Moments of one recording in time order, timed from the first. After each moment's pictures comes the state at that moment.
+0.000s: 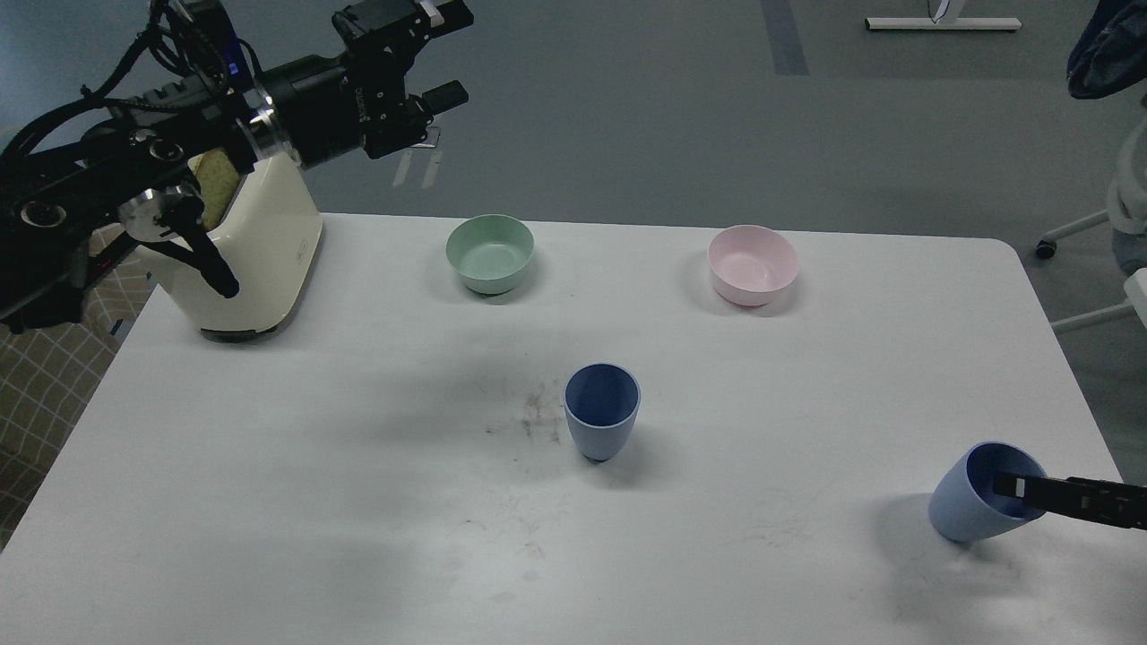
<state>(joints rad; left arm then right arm) -1.14 0.63 -0.26 -0.94 0.53 -0.49 -0.49 0.46 -1.25 0.34 1.40 -1.38 0.30 0.42</state>
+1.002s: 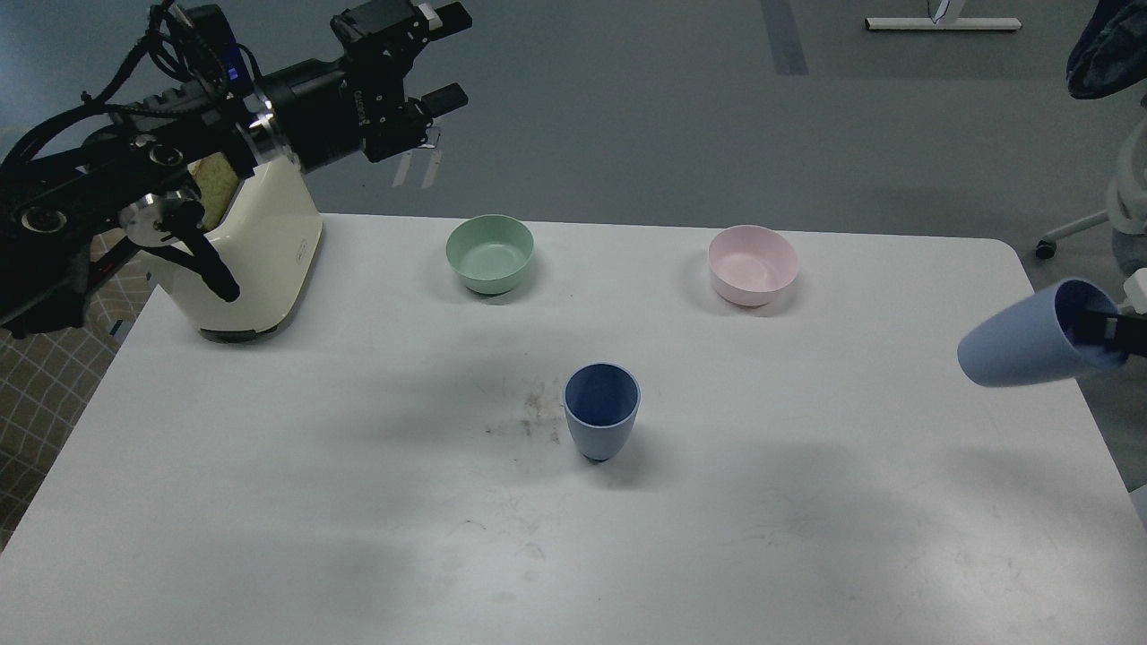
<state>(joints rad) -1.13 0.63 -0.29 -0.94 0.53 -0.49 -0.49 0.88 -1.35 0.46 1.47 -1.42 0.49 0.42</state>
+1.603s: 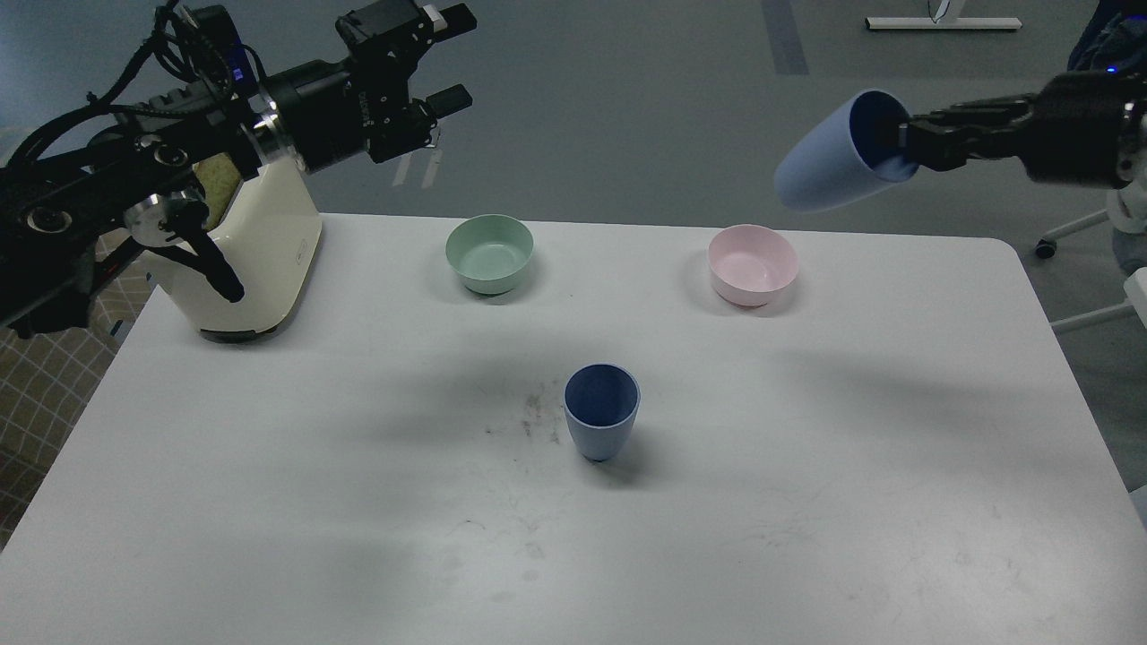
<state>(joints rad) -1.13 0.62 -0.28 -0.94 0.54 -0.49 -0.49 1.41 -0.84 0.15 1.22 -1.55 0.49 0.42</state>
